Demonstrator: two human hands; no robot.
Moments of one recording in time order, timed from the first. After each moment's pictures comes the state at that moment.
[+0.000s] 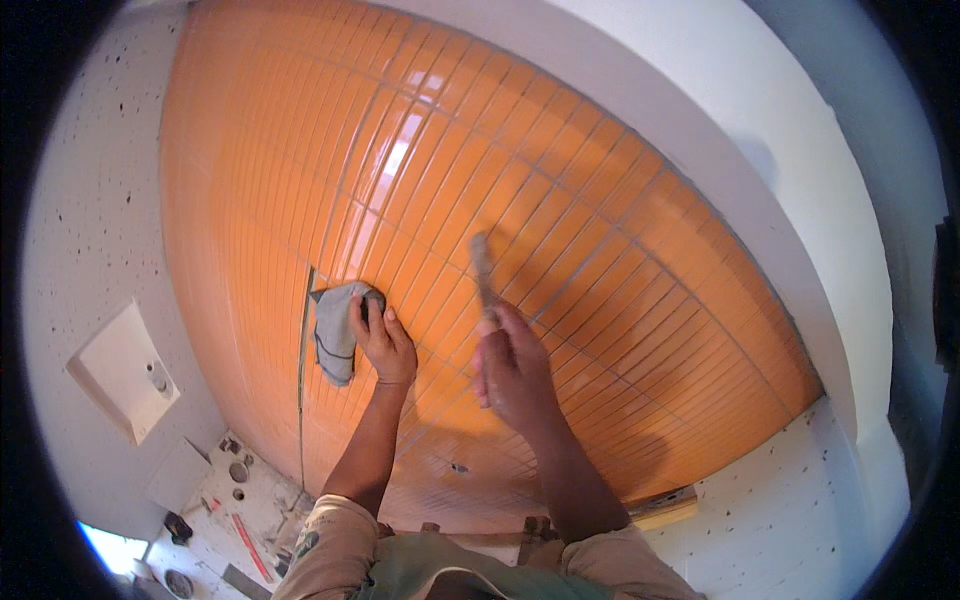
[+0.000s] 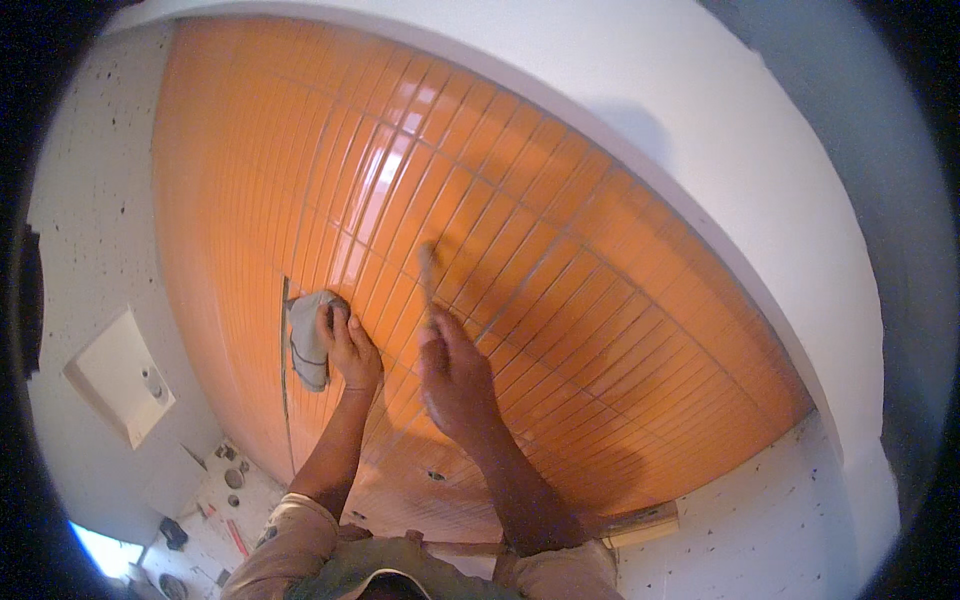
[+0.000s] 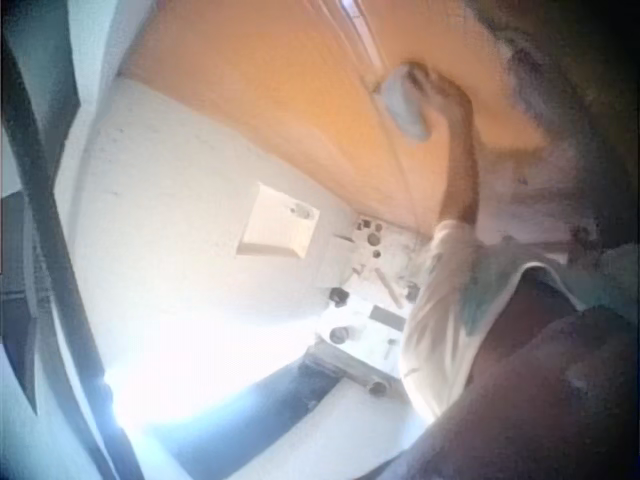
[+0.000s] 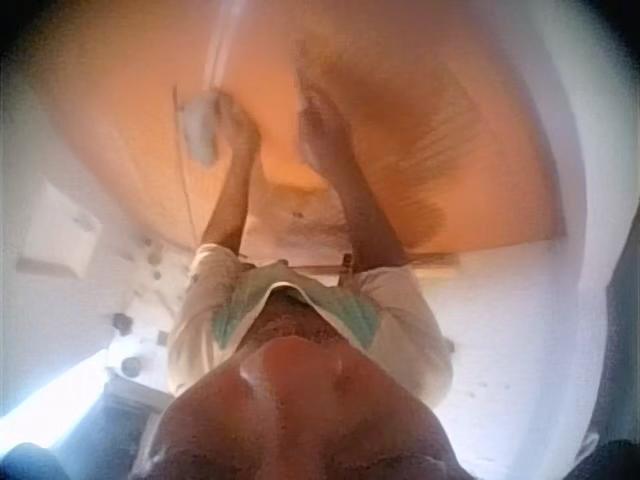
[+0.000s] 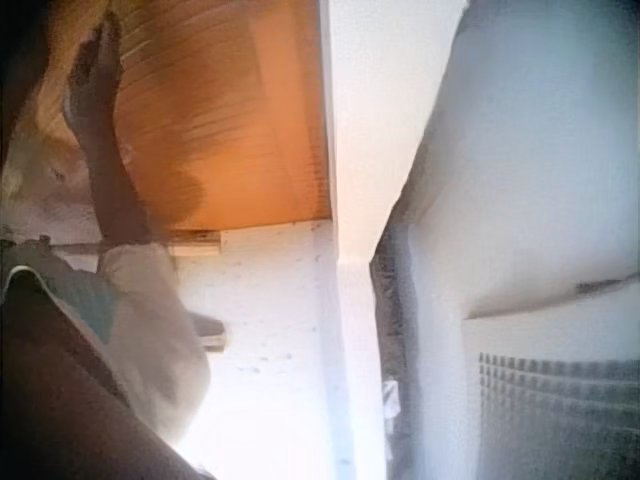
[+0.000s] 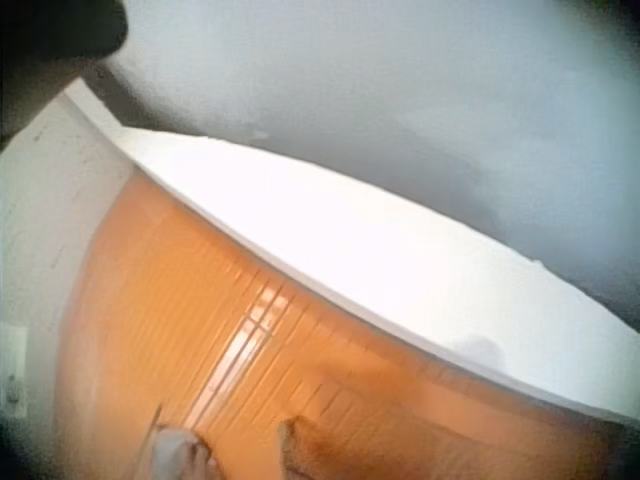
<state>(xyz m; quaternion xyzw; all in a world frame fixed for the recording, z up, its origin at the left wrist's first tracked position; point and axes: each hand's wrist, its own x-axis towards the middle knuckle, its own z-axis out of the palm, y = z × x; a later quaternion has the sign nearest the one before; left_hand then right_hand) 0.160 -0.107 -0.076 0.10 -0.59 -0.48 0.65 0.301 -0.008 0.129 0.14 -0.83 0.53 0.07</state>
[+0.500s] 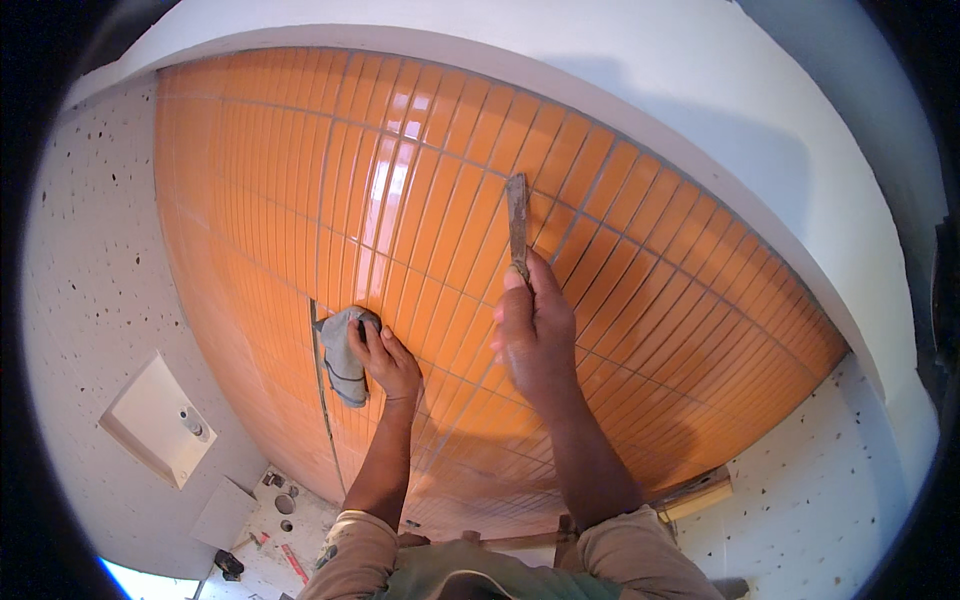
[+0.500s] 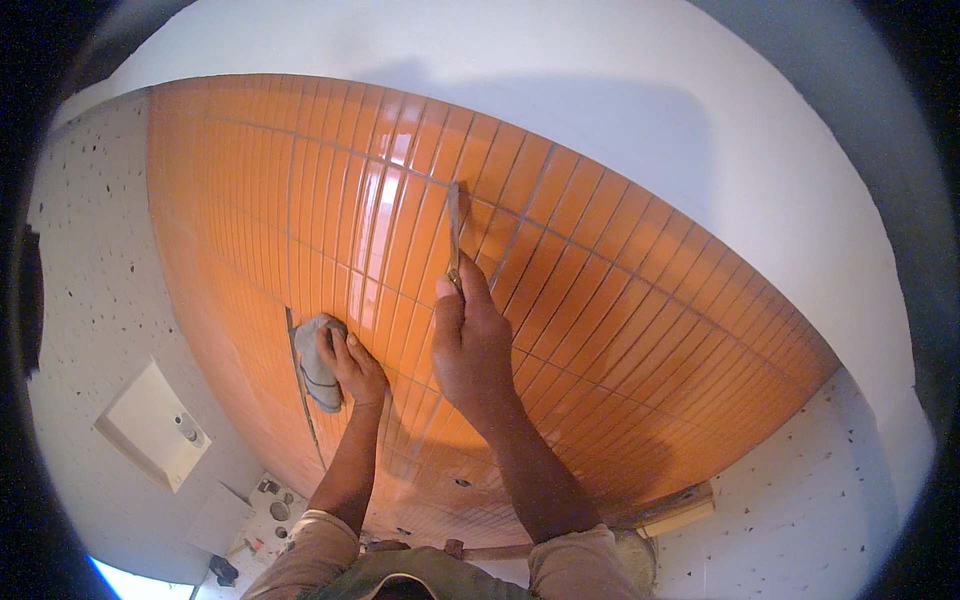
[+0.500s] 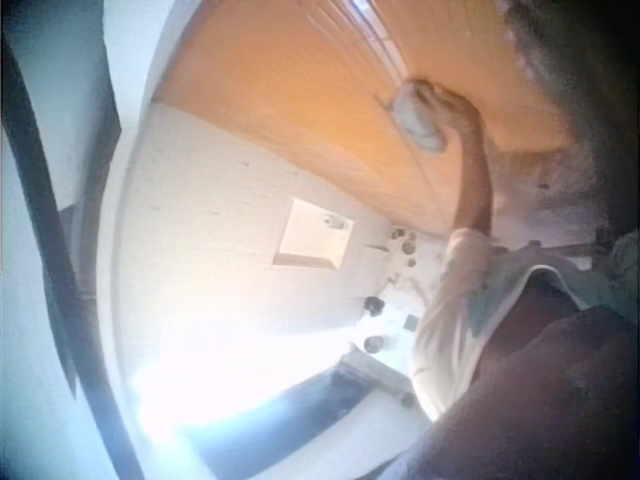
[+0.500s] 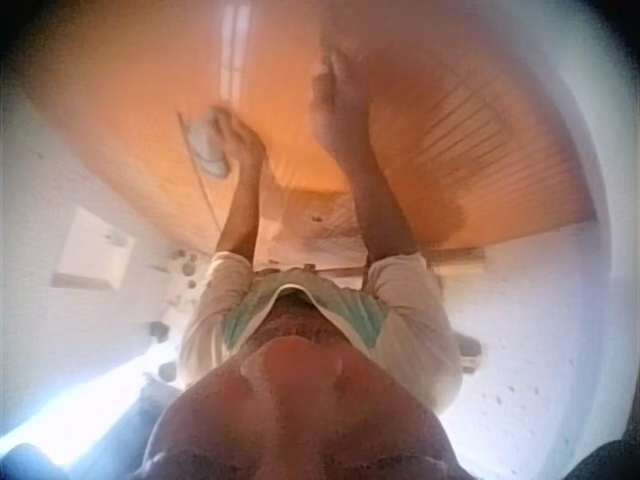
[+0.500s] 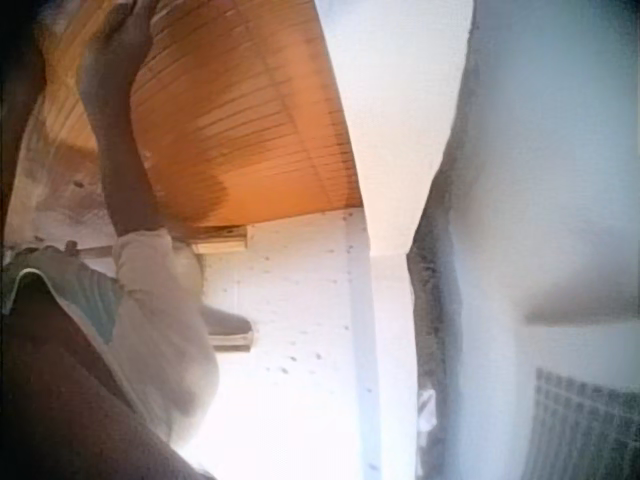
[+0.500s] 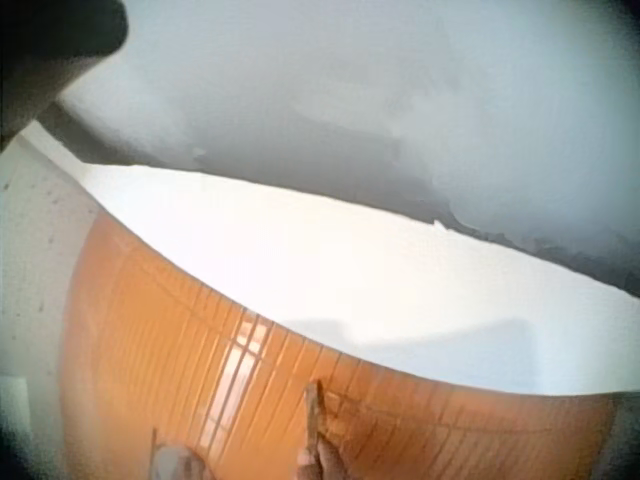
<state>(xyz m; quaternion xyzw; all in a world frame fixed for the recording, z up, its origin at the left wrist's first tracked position) 0.166 -0.105 -0.071 0.11 -0.62 -0.43 0.65 0.291 0.009 0.164 0.21 -0.80 0.50 0.27</state>
